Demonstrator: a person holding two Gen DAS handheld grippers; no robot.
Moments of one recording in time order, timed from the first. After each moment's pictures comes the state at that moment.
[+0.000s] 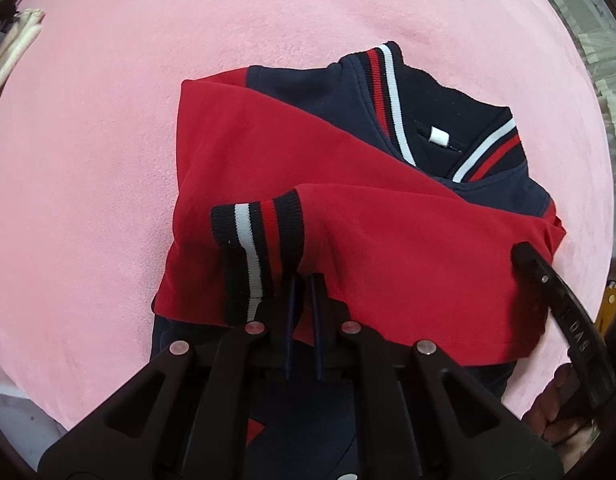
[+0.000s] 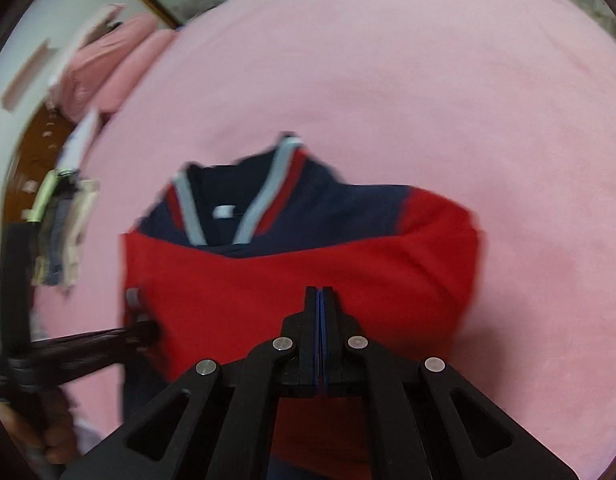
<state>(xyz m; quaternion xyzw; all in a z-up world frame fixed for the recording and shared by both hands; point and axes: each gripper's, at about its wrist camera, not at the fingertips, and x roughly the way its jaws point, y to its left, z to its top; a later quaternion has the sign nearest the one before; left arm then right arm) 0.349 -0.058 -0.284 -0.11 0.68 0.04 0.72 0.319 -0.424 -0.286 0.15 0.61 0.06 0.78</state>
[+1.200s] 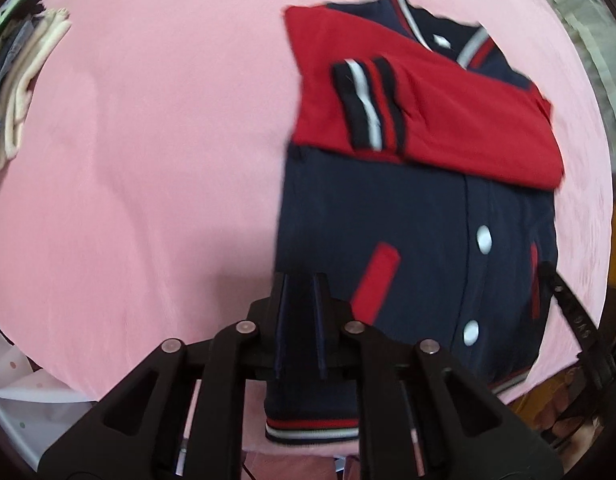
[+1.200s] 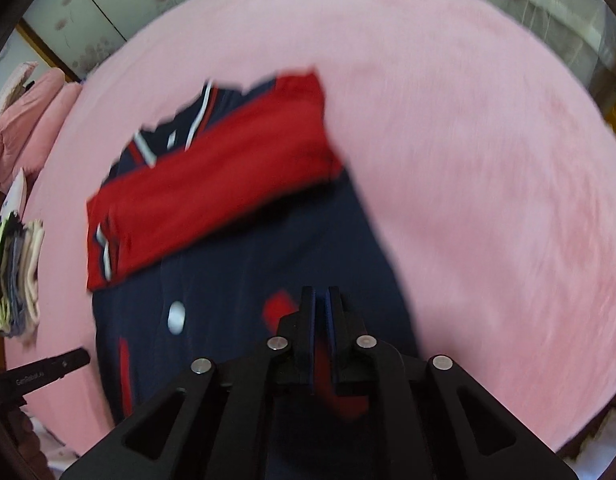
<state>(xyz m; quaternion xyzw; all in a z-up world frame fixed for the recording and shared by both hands) 0.217 0.007 -0.245 -0.03 0.69 -0.01 0.72 0.139 -0.365 -0.279 0.19 0.61 -0.15 0.76</state>
